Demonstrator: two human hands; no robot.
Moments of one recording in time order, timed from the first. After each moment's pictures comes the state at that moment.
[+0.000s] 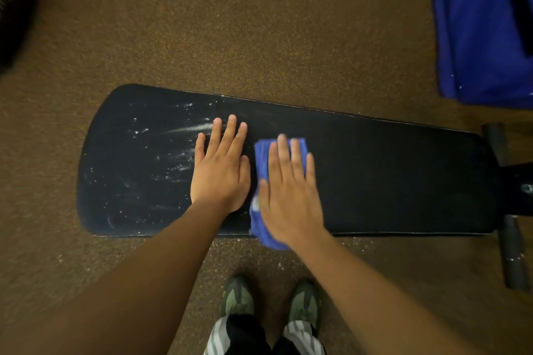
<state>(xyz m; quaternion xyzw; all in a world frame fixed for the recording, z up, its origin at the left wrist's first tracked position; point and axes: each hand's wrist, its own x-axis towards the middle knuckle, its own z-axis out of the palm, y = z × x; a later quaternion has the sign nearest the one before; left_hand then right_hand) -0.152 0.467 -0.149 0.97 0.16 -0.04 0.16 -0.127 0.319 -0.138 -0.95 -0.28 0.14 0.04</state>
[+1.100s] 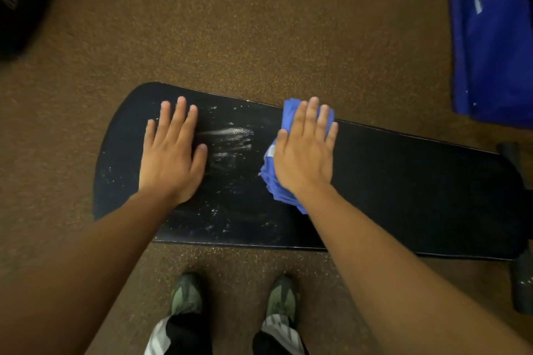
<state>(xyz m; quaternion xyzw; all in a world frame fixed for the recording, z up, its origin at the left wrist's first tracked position) -0.179 0.575 -0.139 0.97 0.20 -0.02 0.14 -0.061 0.385 -0.144 -0.98 -0.17 0.12 0.06</state>
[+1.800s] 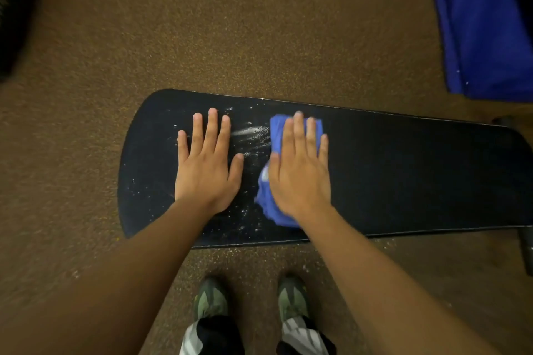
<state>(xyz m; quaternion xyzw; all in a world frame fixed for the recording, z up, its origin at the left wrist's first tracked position) -0.179 0.568 -0.150 0.98 0.15 -0.06 0.12 -0.124 0.406 -0.144 -0.97 -0.20 0.11 0.06</state>
